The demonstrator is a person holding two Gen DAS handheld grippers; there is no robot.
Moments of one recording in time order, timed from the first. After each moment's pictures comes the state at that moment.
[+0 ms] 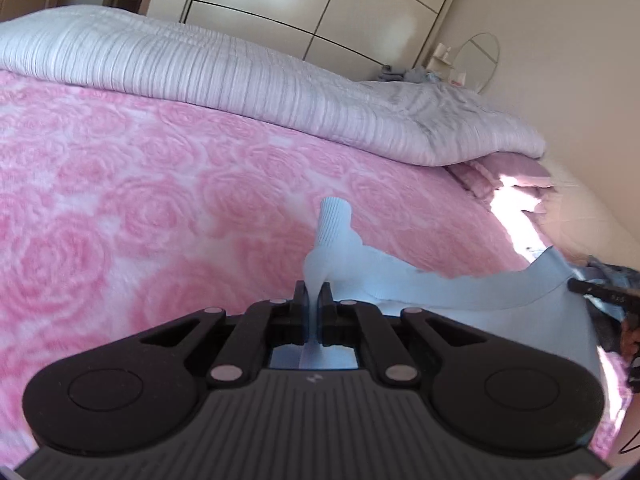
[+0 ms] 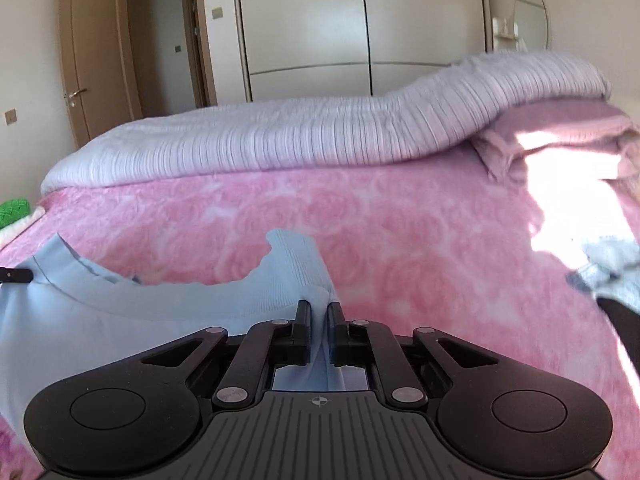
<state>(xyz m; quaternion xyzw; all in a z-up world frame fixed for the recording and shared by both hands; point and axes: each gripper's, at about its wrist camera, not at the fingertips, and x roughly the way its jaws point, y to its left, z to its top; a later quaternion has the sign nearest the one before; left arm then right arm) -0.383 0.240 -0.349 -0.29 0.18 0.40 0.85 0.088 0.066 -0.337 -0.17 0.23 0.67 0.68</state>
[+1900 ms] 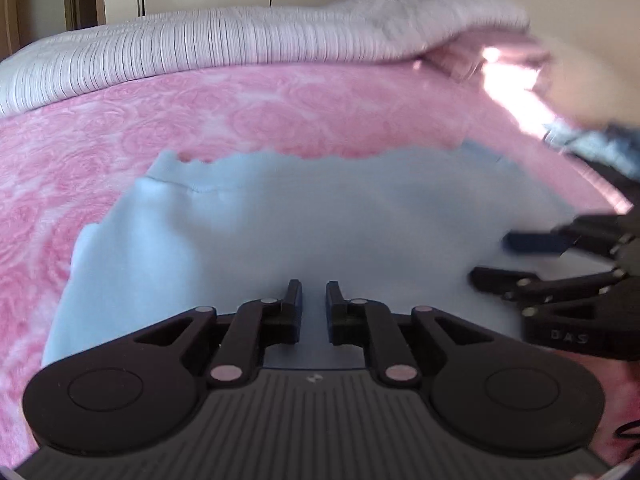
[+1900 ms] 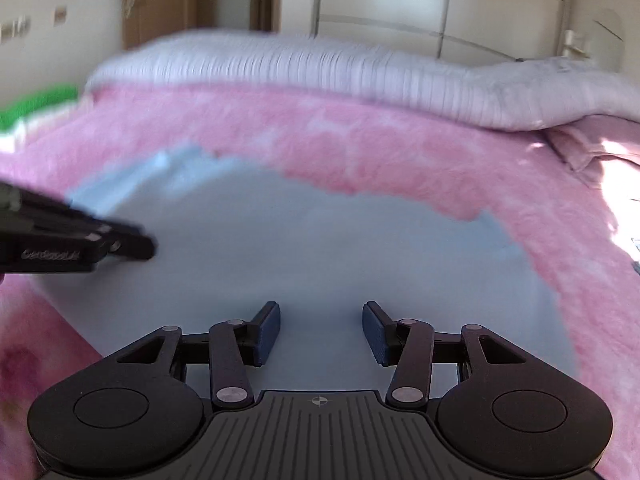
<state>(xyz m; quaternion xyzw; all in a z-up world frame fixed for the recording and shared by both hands) -0.257 0.132 -0.394 -0.17 0.33 0.41 0.83 -0.079 0.054 -0.403 -0.29 0.20 0.69 0.63</state>
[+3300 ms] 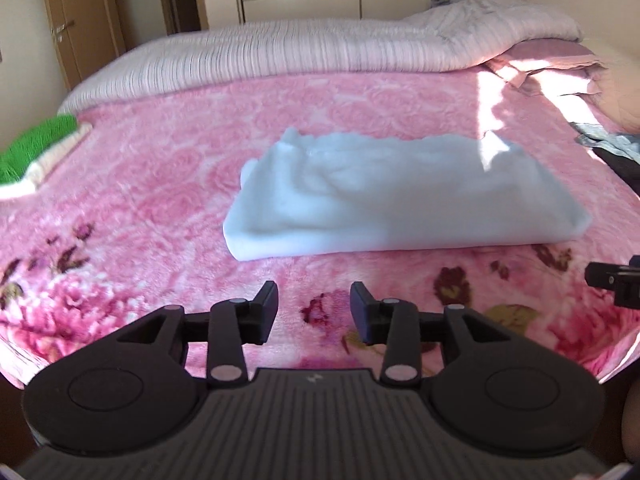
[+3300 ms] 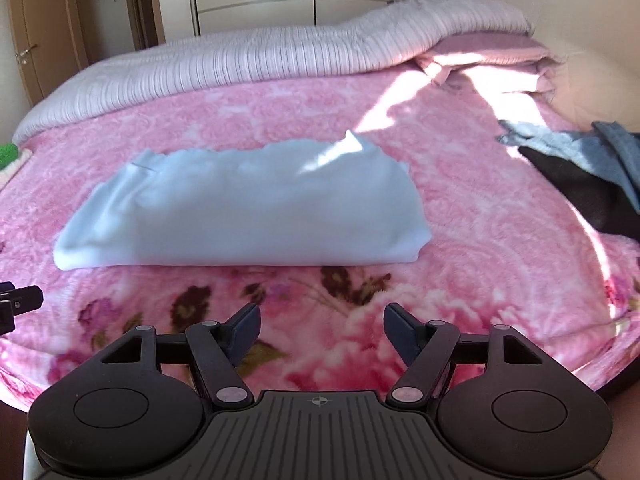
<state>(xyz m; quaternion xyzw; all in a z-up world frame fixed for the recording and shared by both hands) -0.336 -0.057 -0.289 -0.18 0.32 0.54 0.76 -0.097 -0.122 -0.314 -0.22 0.32 0.56 0.73</state>
